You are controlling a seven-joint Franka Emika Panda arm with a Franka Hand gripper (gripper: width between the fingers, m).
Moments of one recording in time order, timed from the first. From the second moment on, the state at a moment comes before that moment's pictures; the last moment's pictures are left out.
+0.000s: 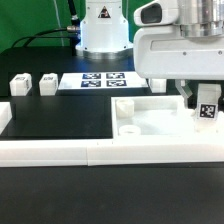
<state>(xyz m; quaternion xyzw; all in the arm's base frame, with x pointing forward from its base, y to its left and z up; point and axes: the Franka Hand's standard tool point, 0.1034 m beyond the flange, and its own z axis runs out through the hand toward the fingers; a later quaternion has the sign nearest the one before) 0.639 0.112 0.065 -0.95 0.30 -0.03 0.06</state>
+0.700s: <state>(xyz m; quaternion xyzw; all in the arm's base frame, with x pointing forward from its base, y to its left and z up) 0.639 0.099 0.064 -0.84 0.54 -0.02 0.06</state>
